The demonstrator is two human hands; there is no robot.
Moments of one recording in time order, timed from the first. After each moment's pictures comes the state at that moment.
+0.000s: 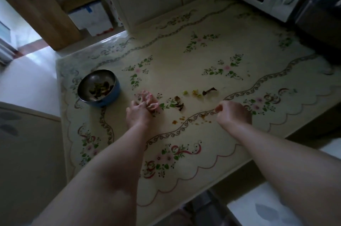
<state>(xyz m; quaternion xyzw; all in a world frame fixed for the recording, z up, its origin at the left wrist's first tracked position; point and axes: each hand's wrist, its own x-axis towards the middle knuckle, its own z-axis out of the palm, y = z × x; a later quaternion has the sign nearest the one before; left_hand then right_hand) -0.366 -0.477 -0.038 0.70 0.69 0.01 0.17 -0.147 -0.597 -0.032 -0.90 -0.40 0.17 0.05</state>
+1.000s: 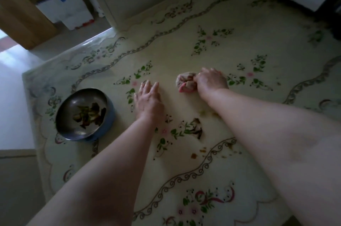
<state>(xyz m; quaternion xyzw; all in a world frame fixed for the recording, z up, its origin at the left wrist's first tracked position) -0.322 -0.345 -0.070 0.80 0.57 0.04 0.20 -0.146 -0.389 -0.056 -0.88 -0.42 0.17 0.11</state>
